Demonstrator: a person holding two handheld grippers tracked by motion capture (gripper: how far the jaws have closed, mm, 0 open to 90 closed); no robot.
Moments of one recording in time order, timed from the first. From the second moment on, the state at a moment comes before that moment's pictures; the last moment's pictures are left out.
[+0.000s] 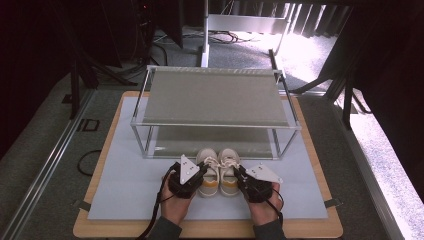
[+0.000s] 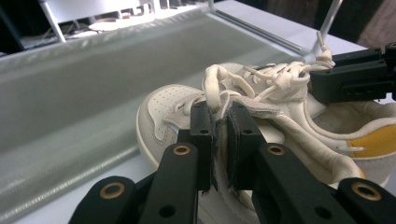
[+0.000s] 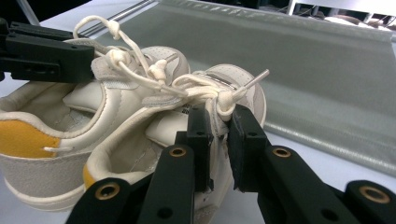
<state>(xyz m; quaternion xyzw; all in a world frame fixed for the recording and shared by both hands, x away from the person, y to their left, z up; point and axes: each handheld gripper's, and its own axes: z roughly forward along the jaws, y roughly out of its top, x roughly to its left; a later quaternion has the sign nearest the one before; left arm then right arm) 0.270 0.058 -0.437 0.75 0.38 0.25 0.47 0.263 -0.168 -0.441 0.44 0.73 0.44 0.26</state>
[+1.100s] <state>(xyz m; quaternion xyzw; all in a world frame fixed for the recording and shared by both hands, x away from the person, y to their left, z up) 0.342 0.045 -0.438 0.70 0.39 0.34 0.48 0.345 -0.157 -0.438 0.45 0.69 0.48 0.30</state>
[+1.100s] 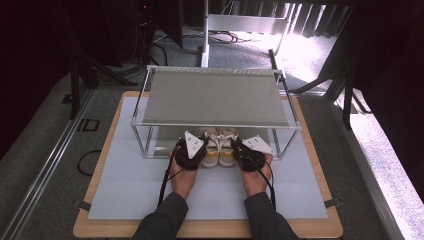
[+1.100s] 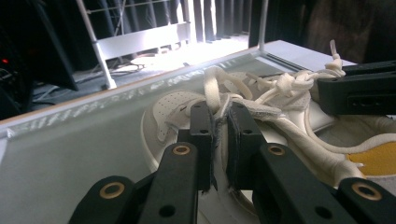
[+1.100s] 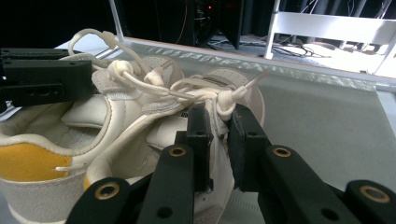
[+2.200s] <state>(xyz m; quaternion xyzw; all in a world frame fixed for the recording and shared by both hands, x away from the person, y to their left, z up) 0.370 0.030 -0.455 0.70 0.38 0.39 0.46 0.378 -0.153 -0.460 0.46 0.68 0.48 0.32</state>
